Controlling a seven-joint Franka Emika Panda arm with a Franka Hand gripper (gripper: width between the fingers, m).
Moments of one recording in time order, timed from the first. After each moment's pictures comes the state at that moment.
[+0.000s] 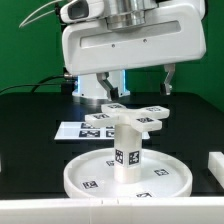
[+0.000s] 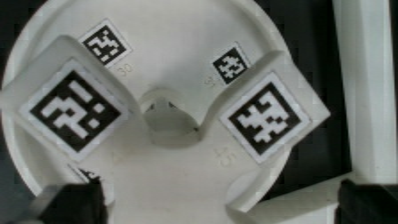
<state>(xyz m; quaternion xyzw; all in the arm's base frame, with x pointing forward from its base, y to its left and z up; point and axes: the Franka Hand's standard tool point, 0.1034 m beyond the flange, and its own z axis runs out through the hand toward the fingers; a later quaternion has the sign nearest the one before) 0.562 0.017 0.134 -0.99 0.12 0.00 0.08</state>
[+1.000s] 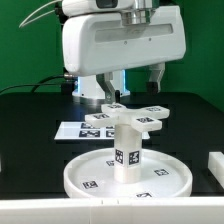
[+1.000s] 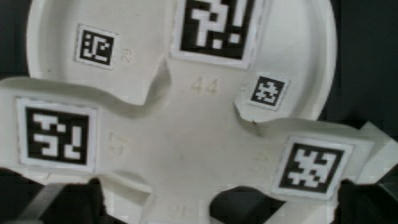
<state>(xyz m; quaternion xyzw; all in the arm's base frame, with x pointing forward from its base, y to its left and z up) 0.567 0.009 0.133 -0.95 -0.30 -0.04 0.03</state>
